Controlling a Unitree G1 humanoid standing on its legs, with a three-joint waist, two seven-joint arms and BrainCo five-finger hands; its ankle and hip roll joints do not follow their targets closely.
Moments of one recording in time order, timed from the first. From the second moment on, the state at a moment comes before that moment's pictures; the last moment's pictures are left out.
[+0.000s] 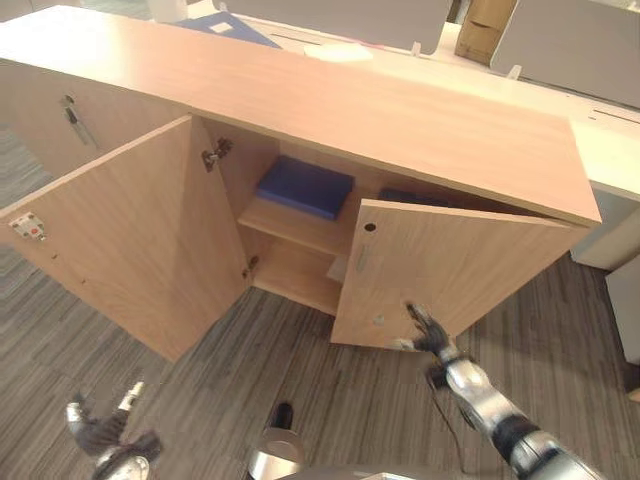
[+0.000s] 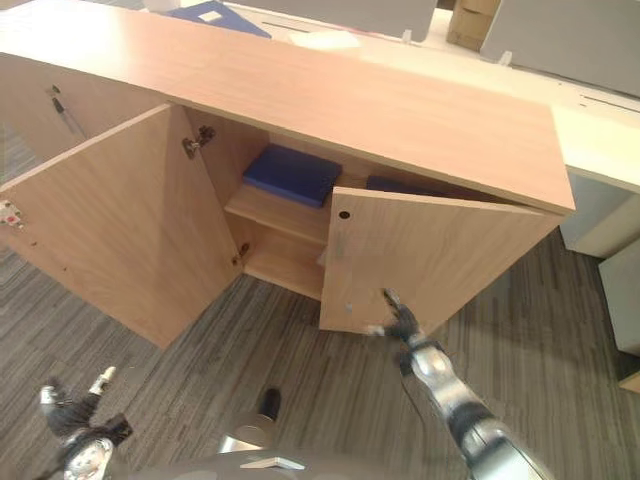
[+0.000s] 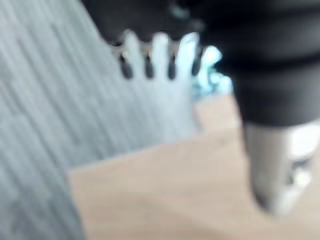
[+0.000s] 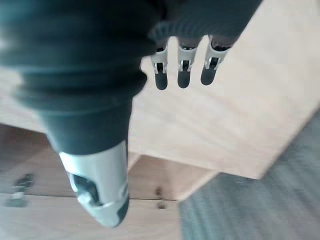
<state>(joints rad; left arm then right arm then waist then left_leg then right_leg) 0.25 0.31 0.17 0.78 -0.44 -0.57 0.31 -0.12 -0.36 0.49 0.82 0.22 -0.23 0.06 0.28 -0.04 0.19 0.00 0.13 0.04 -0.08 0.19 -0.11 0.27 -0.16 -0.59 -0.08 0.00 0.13</state>
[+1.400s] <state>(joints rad) 0.11 0.48 0.15 0.73 -0.26 -0.44 0.45 0.19 -0.30 0.19 0.92 0.26 -0.23 0.10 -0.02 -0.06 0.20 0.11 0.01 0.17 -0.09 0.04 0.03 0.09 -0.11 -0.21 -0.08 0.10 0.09</state>
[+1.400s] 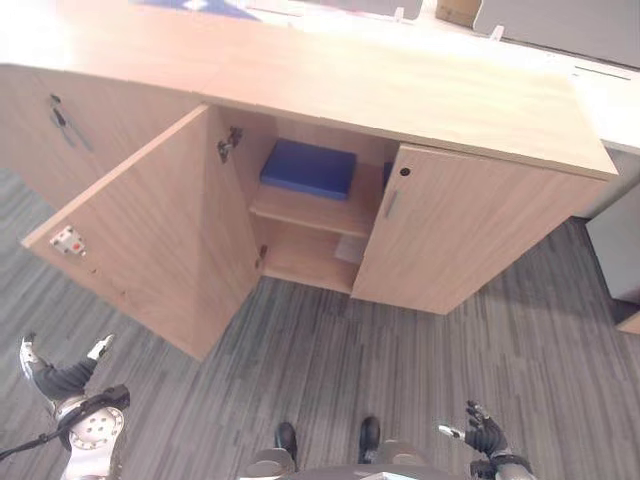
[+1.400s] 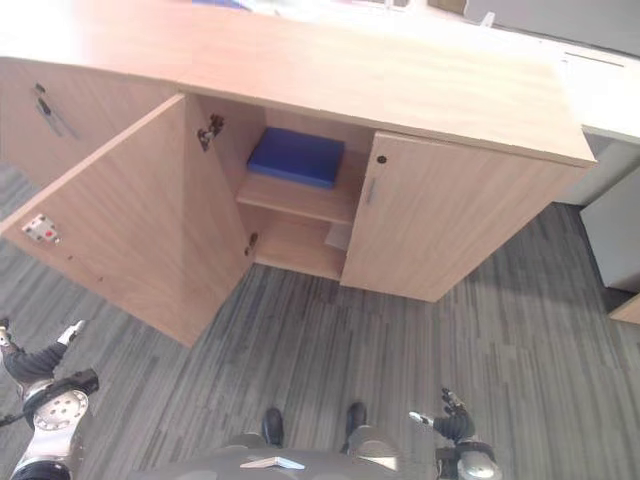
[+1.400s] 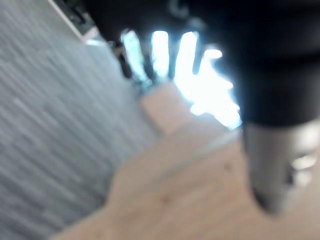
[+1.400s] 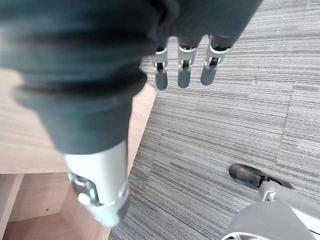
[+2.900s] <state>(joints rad) -0.32 0.84 0.14 0.92 -0.55 -0.24 0.14 0.08 -0.39 0.20 0.87 0.34 -0.24 0.08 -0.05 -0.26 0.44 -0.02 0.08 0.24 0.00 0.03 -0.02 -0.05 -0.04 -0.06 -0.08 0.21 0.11</state>
